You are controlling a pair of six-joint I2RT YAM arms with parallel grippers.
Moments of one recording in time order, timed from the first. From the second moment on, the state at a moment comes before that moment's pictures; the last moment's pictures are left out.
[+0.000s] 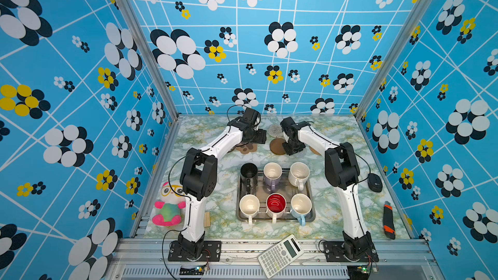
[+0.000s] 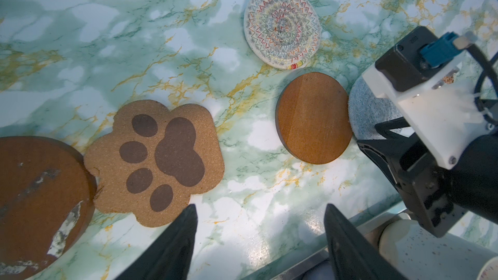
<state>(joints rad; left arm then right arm) -0.45 2.07 1.77 -0.64 0.15 -0.27 0.42 2.32 1.93 -0.99 0.20 0.04</state>
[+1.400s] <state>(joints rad) -0.45 2.07 1.80 -0.66 0.15 -0.27 0.28 2.36 2.12 -0.94 -0.17 0.16</state>
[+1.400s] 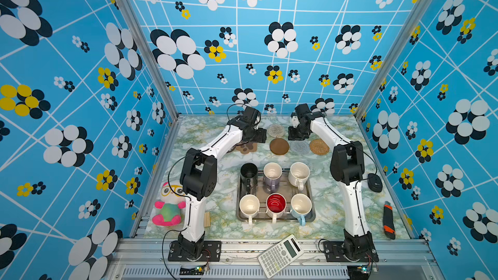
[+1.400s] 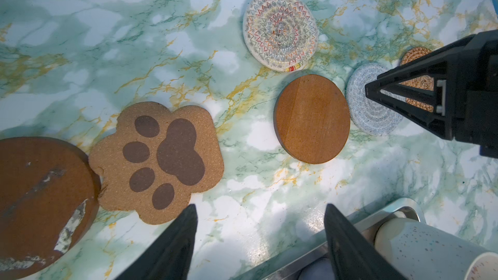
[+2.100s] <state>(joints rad) -0.45 2.07 1.79 -0.66 0.18 -0.30 0.28 2.38 2.01 -0.88 -0.28 0.23</state>
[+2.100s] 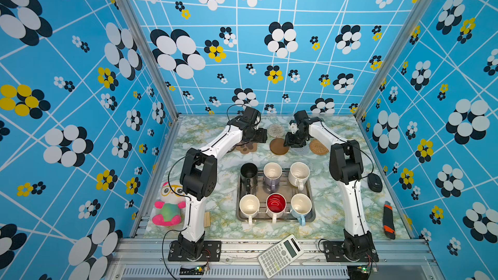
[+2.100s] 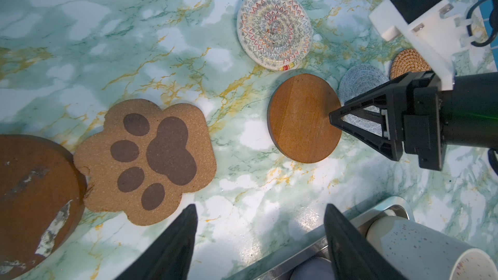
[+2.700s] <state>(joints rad) -0.45 2.07 1.78 -0.65 0.18 -0.30 0.28 2.38 2.00 -0.84 -0.33 0.27</state>
